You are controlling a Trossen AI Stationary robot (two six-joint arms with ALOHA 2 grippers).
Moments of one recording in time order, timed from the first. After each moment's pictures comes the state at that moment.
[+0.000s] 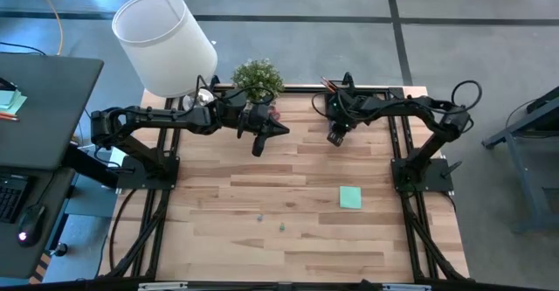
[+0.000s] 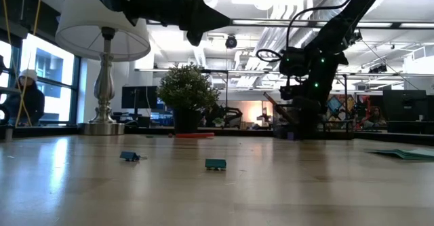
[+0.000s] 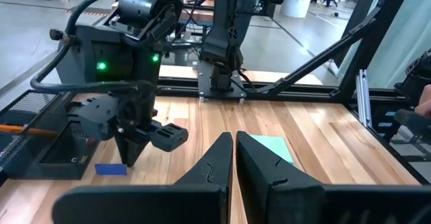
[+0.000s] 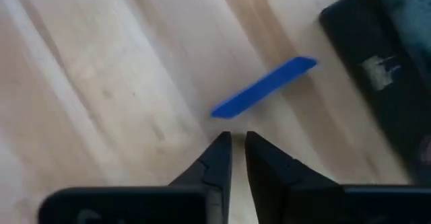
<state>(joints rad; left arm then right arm) 0.42 1.47 0.91 0.33 0.40 0.00 -0.64 1.63 0.80 -0.39 -0.07 -0.08</state>
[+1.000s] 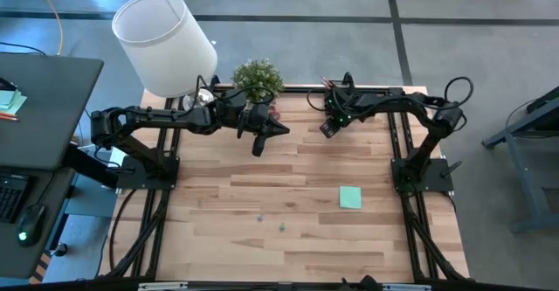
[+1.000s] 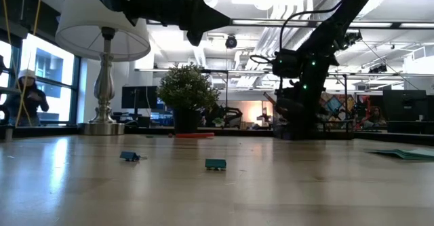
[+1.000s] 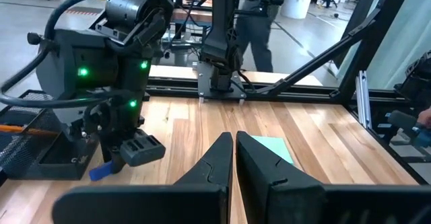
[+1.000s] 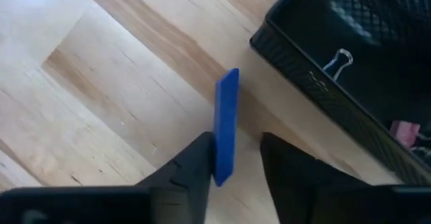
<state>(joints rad) 0.42 1.47 0.91 0.33 0.40 0.00 -0.65 1.71 0.87 -0.38 0.04 0.17</state>
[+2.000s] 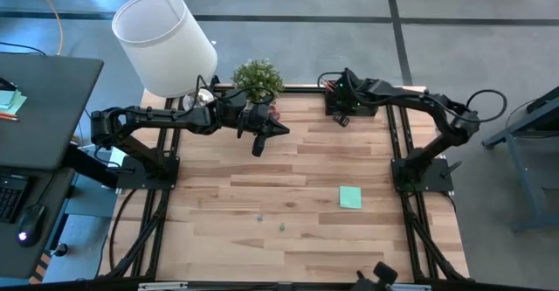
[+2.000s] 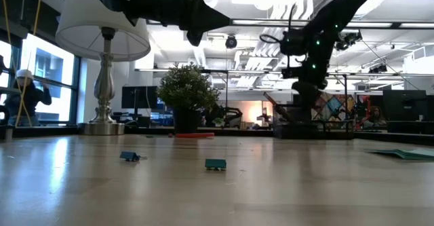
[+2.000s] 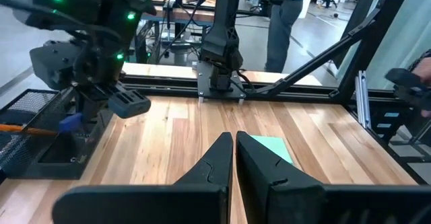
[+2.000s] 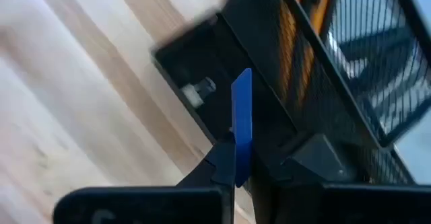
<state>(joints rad) 0.42 1.47 0.91 0.33 0.40 -0.01 -0.74 1.54 0.97 -0.59 0.19 -0.20</state>
